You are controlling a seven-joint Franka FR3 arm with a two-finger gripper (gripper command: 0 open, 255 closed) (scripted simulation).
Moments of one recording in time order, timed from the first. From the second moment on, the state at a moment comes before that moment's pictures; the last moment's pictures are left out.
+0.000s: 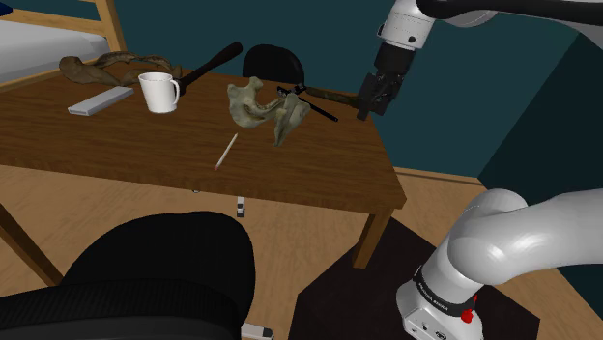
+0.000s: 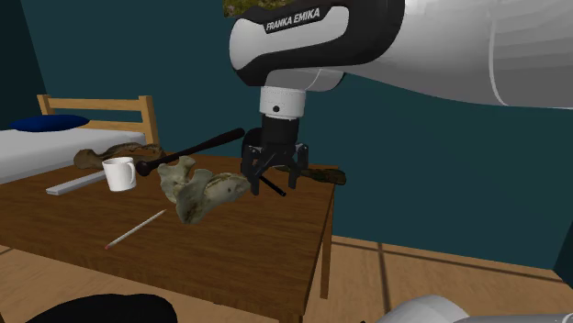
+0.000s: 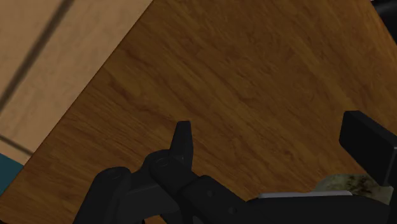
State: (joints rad) arm 0.02 -0.75 -0.07 -2.31 0.05 1.62 -0.07
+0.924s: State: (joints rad) arm 0.02 -0.29 -0.15 -2.04 0.03 1.80 -0.19
